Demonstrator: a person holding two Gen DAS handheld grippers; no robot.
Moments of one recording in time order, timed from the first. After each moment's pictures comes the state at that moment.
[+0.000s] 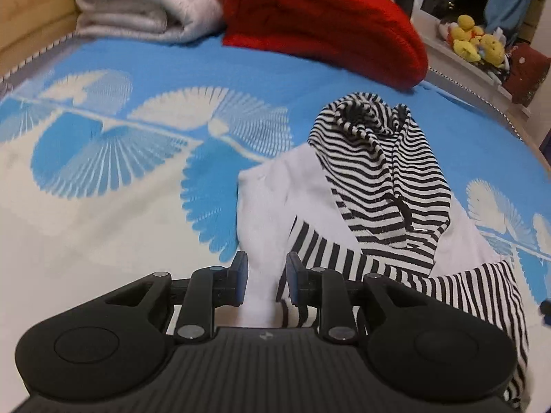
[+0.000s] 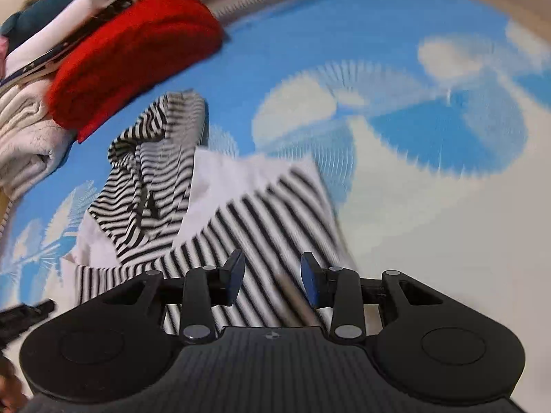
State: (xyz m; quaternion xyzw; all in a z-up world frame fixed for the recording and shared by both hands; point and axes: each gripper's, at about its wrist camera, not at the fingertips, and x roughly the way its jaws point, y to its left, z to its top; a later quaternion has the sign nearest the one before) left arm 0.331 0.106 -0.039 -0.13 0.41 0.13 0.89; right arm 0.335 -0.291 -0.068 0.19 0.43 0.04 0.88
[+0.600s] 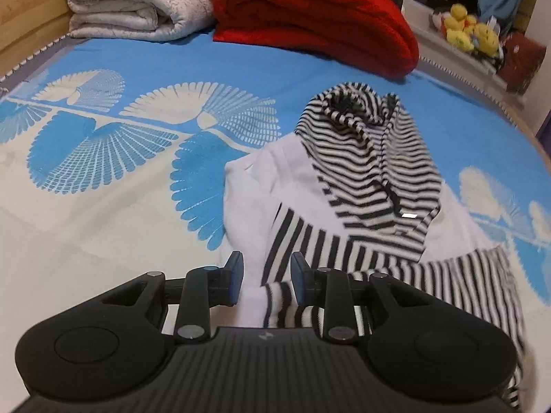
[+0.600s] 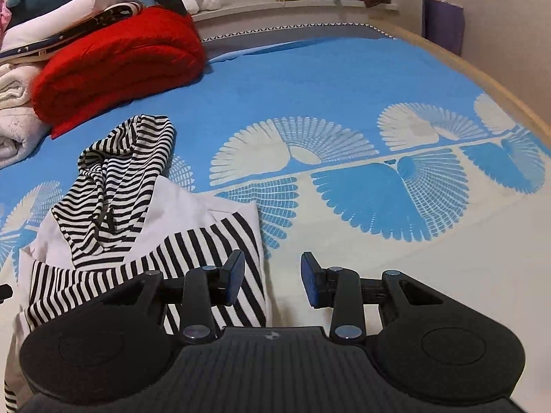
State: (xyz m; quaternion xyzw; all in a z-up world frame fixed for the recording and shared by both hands) left arm 0.327 0.091 -0.038 -0.12 0.43 0.12 0.89; right arm 0.319 -0.319 -0.044 0.10 0.41 0.00 0.91
